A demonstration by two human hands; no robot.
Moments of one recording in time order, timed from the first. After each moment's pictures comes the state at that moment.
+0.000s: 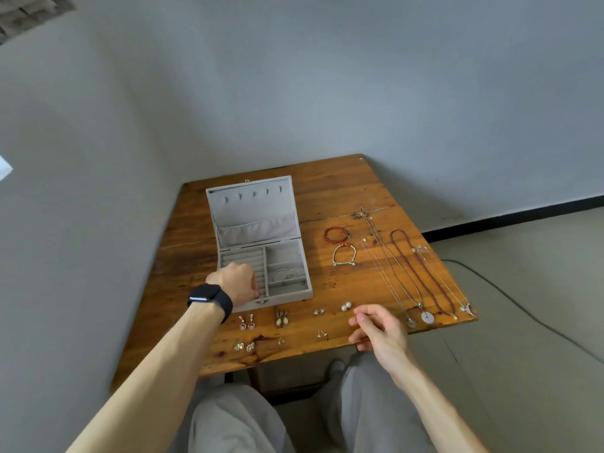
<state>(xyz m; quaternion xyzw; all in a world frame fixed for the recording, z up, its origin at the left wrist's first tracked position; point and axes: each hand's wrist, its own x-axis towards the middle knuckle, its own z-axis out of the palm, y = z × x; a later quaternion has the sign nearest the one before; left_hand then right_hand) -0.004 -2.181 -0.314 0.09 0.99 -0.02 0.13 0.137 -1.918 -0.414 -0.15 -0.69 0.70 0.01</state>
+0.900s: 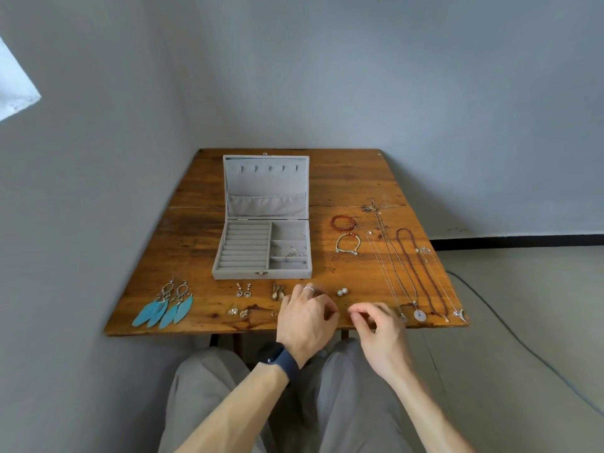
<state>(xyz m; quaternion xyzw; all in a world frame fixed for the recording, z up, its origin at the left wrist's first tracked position) 0.117 -2.067 -0.390 0.12 0.97 0.22 -0.03 0.155 -1.903 -0.414 -0.01 -0.90 0.41 0.13</state>
